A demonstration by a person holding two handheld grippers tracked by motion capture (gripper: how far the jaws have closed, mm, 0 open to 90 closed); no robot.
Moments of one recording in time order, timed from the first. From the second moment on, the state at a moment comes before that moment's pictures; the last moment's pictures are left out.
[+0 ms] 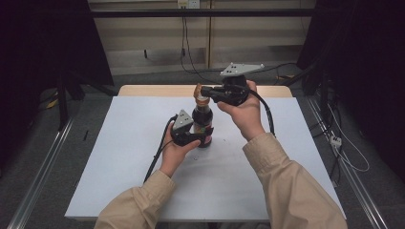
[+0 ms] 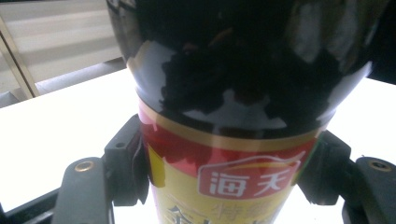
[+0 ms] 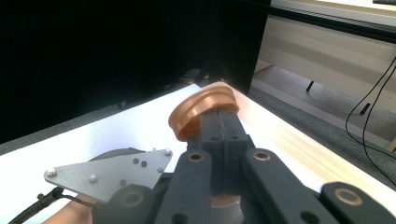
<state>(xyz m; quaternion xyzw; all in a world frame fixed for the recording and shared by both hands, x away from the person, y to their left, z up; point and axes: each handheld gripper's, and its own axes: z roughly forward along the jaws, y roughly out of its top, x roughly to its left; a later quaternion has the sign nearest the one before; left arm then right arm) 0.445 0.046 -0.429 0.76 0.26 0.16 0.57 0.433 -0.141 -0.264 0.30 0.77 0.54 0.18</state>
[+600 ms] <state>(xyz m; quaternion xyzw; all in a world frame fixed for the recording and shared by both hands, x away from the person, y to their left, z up) 0.444 0.046 -0.430 0.77 0.26 0.16 0.57 0.433 -0.137 -0.264 0.30 0.77 0.54 0.18</state>
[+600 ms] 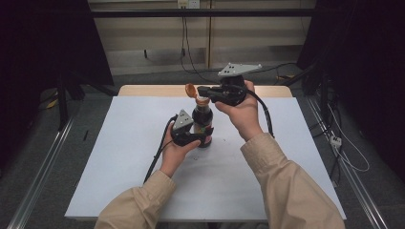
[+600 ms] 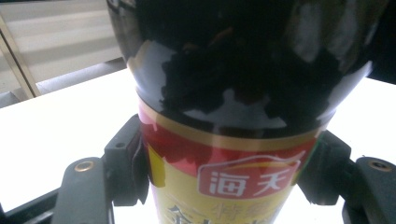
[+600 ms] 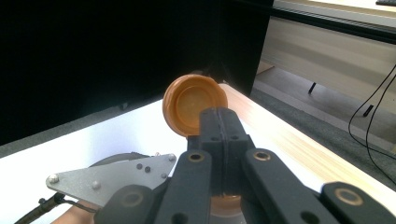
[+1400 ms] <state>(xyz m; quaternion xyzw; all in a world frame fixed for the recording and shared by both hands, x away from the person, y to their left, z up) 0.446 0.047 -0.430 0.76 0.26 0.15 0.57 0.432 -0.143 -0.259 0.32 0.75 0.55 0.18</state>
